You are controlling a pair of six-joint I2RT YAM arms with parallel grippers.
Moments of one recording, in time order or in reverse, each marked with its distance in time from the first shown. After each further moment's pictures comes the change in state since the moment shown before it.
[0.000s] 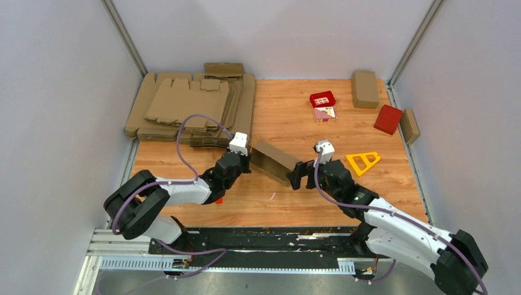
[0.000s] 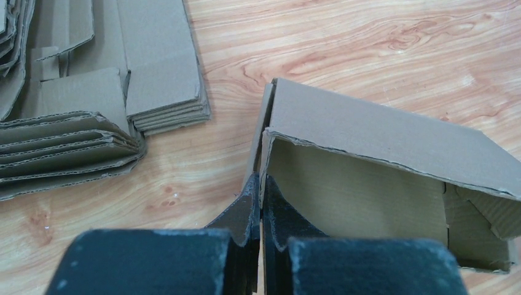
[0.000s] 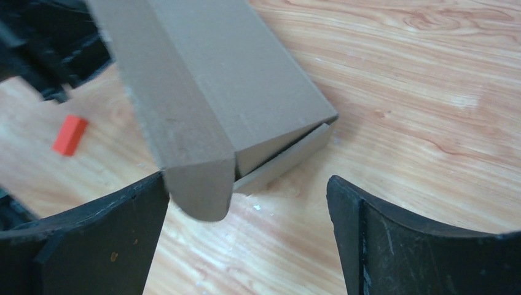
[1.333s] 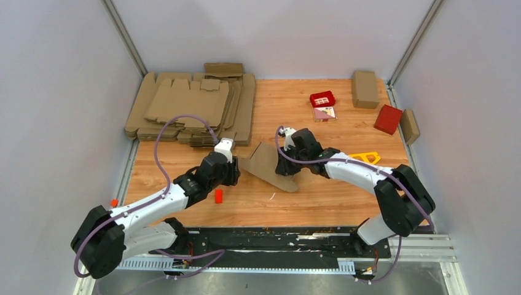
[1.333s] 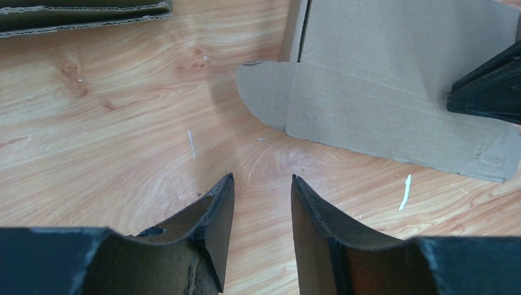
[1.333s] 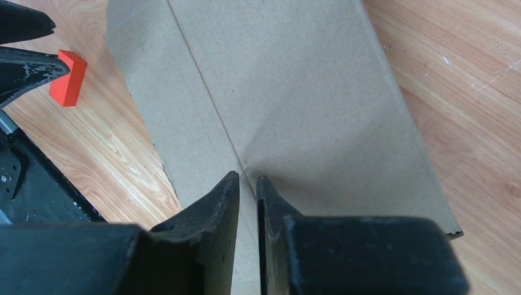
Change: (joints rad) left arm 0.069 -0.390 0.032 -0.748 0.160 -0.143; right arm -0.104 0.618 0.444 -0.206 -0.434 -0.117
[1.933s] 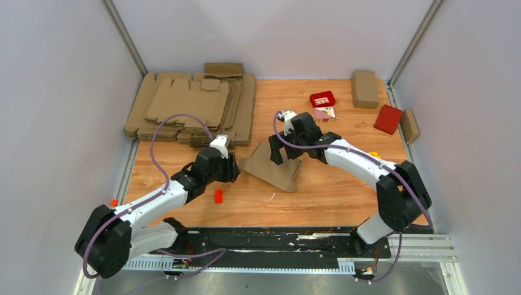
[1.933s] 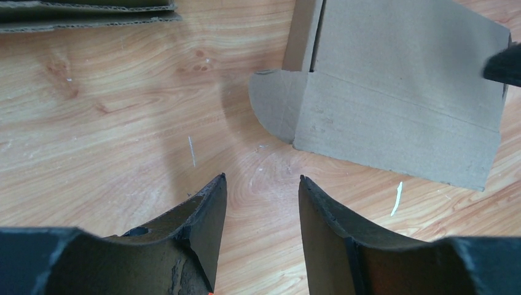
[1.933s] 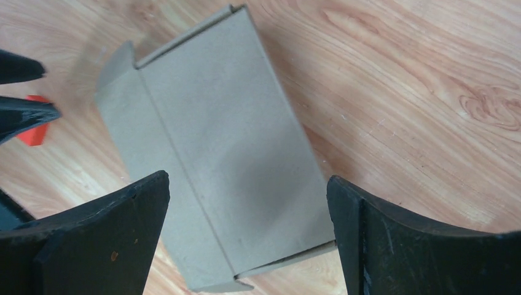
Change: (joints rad) left arm 0.126 0.031 -0.002 0.039 0.158 -0.012; right arm -0.040 0.002 0.203 -0.162 0.111 -0.123
